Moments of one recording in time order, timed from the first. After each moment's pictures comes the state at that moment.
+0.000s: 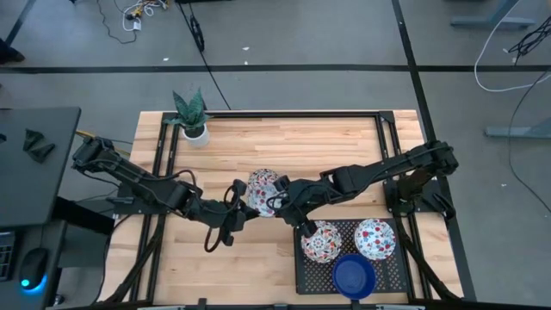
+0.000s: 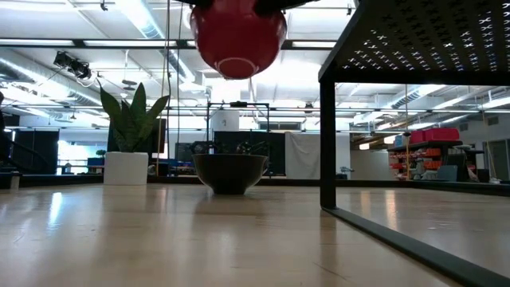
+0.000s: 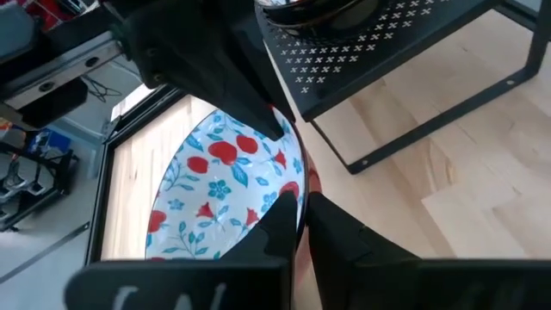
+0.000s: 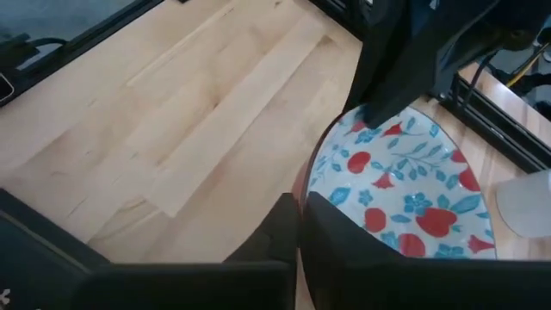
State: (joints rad) left arm -0.45 1.34 1.01 -0.24 -0.46 0.32; right arm 0.24 1.68 1.43 -0.48 0.00 -0.46
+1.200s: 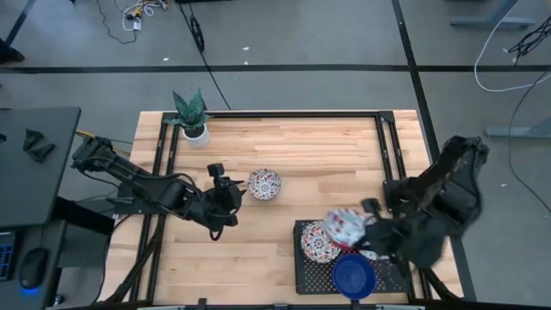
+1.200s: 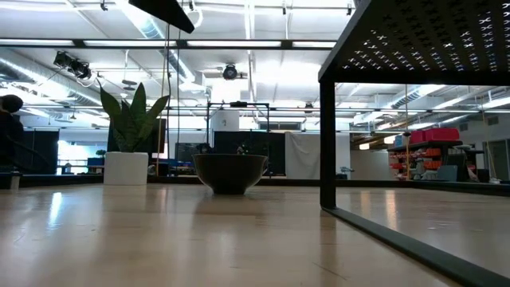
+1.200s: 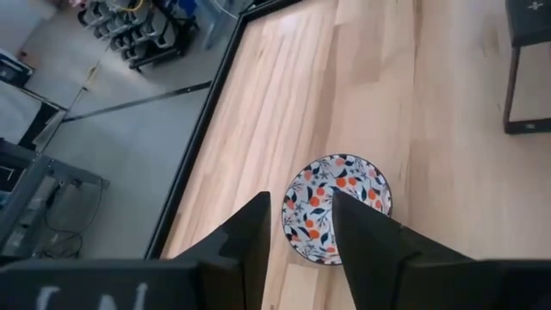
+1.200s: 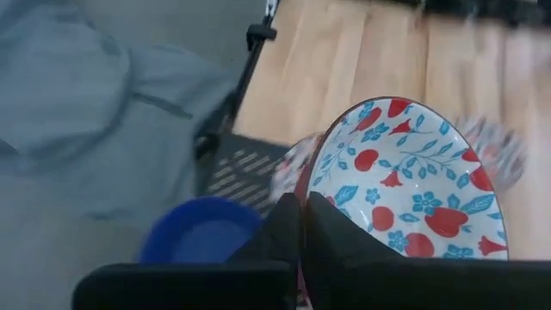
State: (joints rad) left arm -0.47 1.34 1.12 -0.66 -0.89 -0.17; right arm 0.86 1.46 1.80 -1.21 0.37 0.46
